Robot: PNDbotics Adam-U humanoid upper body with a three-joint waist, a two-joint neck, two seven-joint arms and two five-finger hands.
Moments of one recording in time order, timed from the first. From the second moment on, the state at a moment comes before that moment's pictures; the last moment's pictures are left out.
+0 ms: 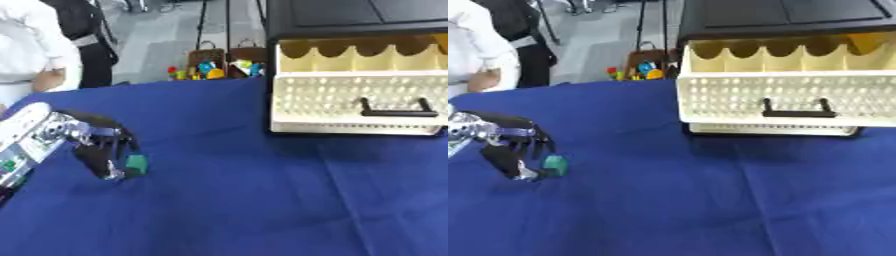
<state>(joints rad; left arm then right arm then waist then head) -0.76 0.88 -0.38 -1.41 -0.58 0.08 -0.91 -0.46 -0.67 -0.15 -1.99 0.45 -0.21 -0.90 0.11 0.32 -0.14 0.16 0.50</state>
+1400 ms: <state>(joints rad) -0.78 0.84 -0.38 -1.35 -0.63 0.07 -0.91 -0.46 -0.66 -0.17 -1.99 0.45 -0.22 -0.90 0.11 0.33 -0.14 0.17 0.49</state>
